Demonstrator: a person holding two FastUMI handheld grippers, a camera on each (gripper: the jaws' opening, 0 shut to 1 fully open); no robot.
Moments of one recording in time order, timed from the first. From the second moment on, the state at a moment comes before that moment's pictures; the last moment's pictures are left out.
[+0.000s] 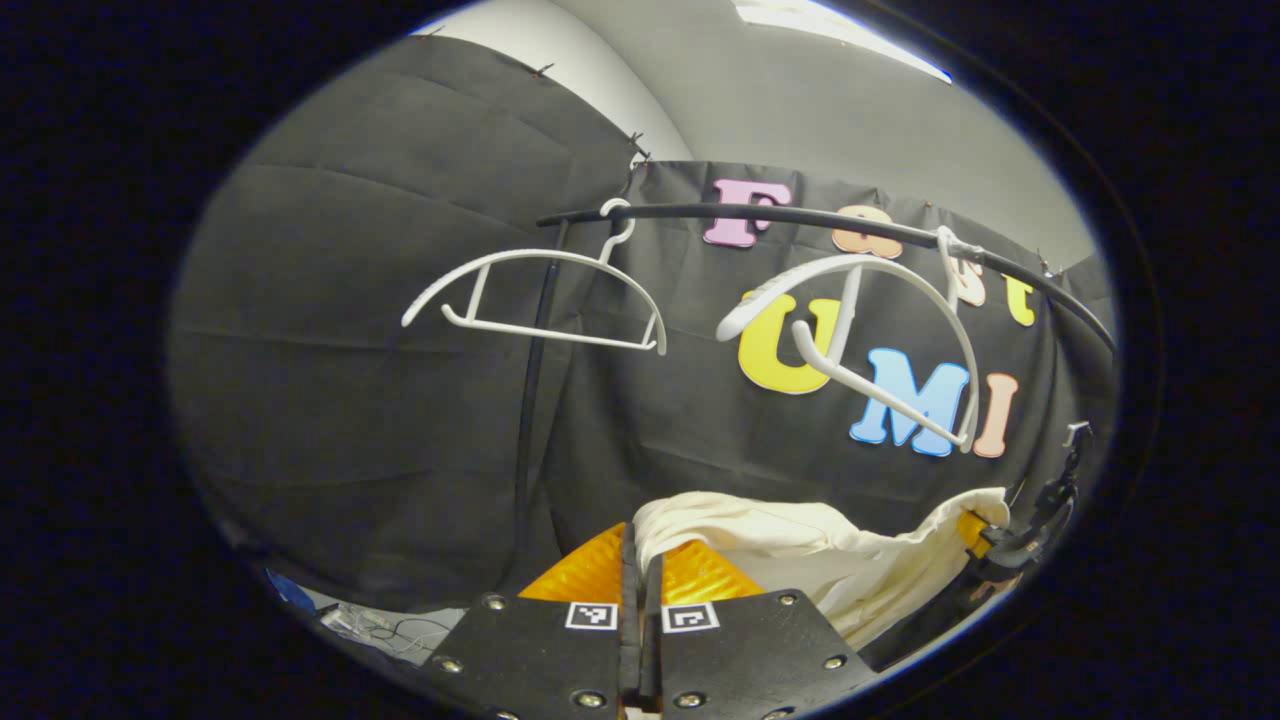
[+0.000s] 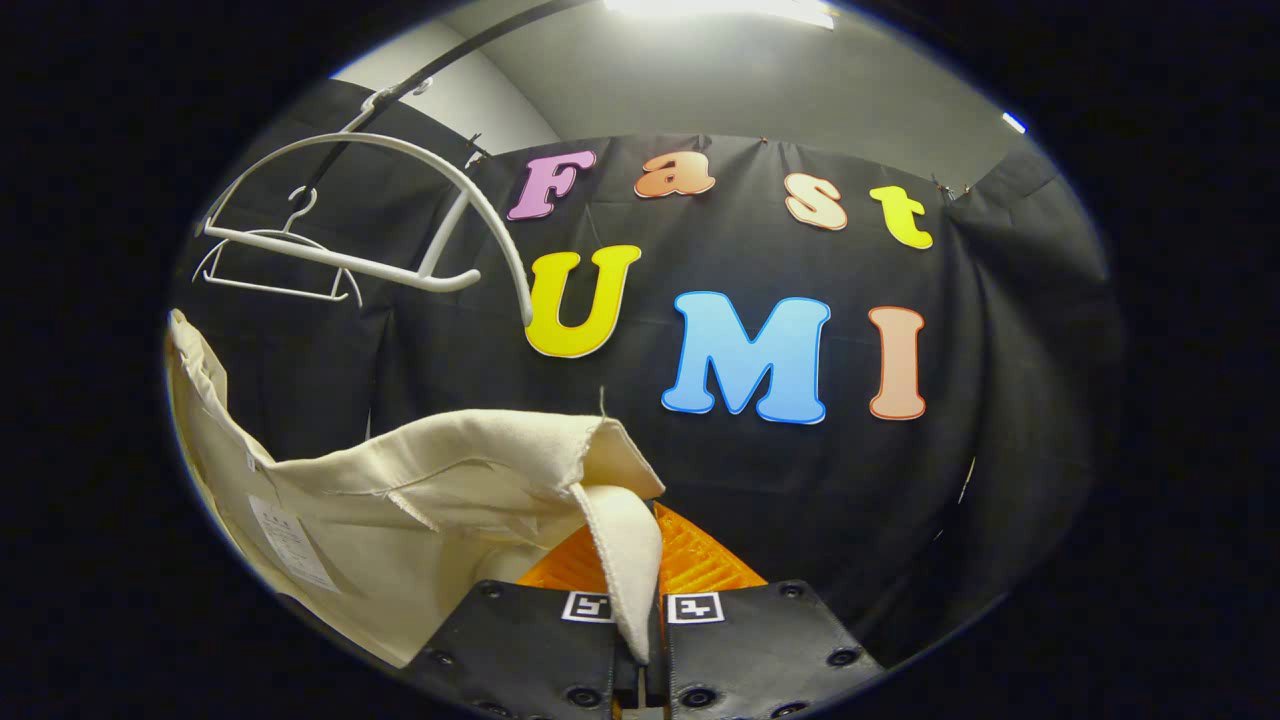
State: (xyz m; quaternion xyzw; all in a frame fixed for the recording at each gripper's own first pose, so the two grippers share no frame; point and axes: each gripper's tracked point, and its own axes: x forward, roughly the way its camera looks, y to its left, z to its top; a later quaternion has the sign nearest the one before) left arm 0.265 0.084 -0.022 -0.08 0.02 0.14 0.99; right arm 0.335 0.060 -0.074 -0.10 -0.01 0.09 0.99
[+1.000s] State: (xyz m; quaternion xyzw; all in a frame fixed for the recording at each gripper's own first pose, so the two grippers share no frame) left arm 0.226 0.039 -0.086 0.02 0.12 -0.08 0.99; right arm 0.120 0.063 -0.112 -0.08 0.10 0.01 0.99
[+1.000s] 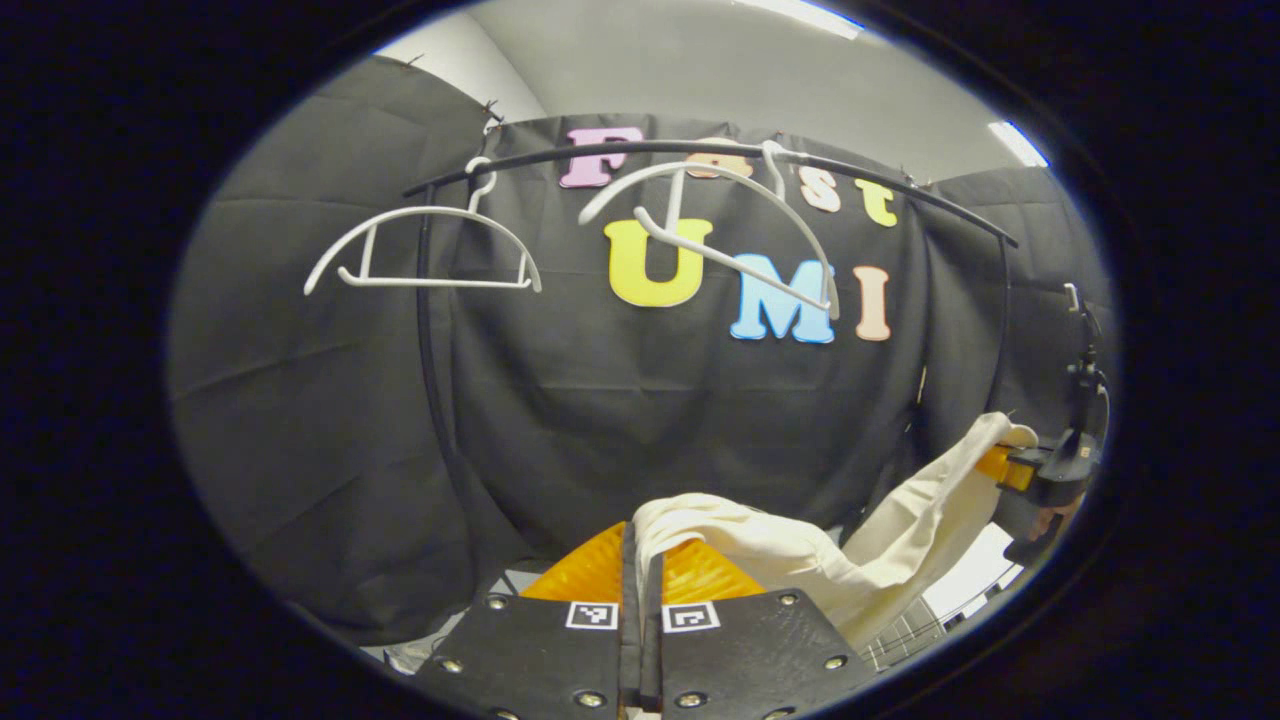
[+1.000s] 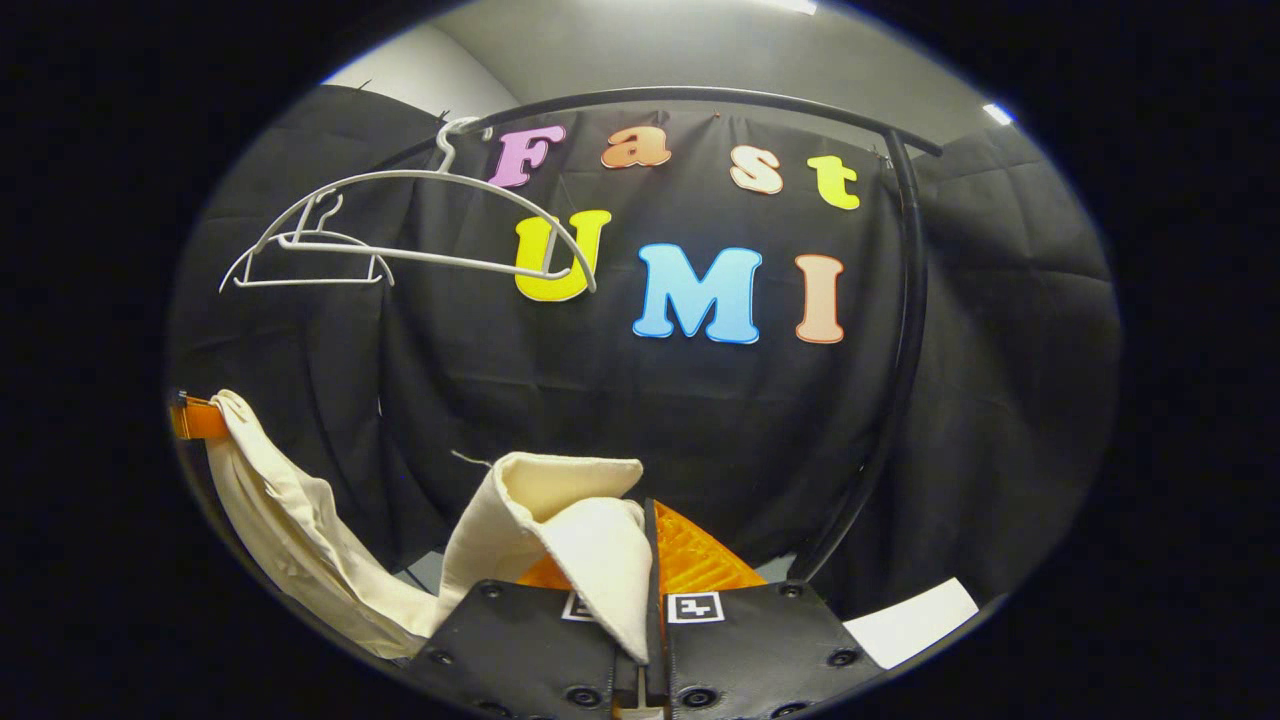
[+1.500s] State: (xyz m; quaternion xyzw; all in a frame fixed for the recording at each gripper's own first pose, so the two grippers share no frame) left arm 0.228 0.013 -0.183 0.04 0.21 -0.12 0.97; right arm 0.076 0.086 -0.209 -0.09 0.22 0.02 0.97
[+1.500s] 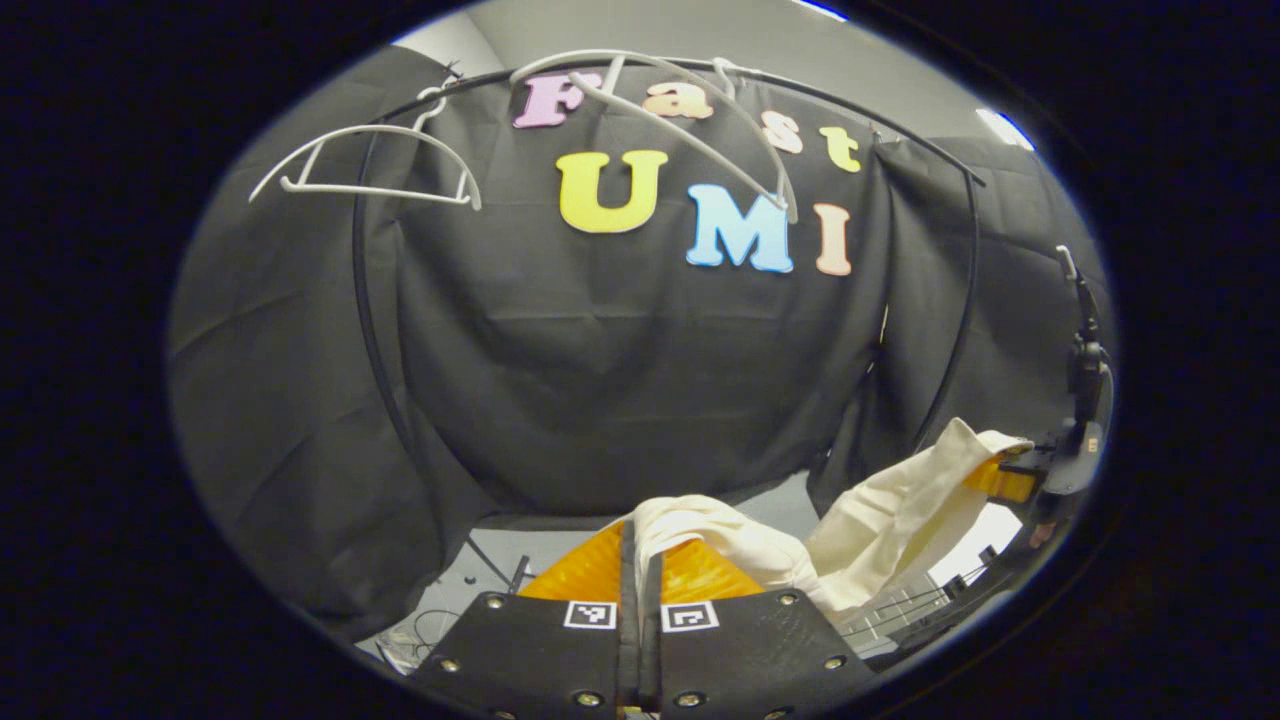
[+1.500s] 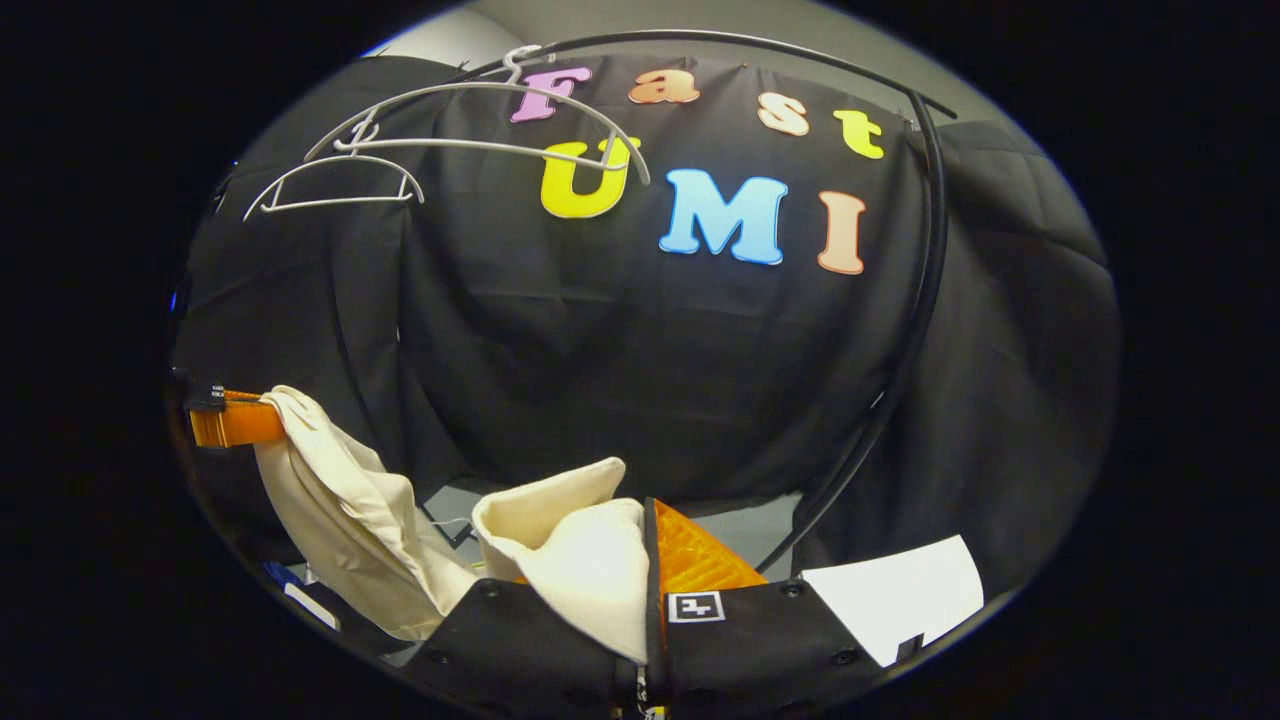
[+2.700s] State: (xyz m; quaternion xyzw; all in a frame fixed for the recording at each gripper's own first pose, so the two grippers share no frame) left arm 0.216 0.023 -0.328 0.08 0.37 -0.12 0.92; right arm 0.020 0.120 -0.341 0.09 0.46 0.02 0.88
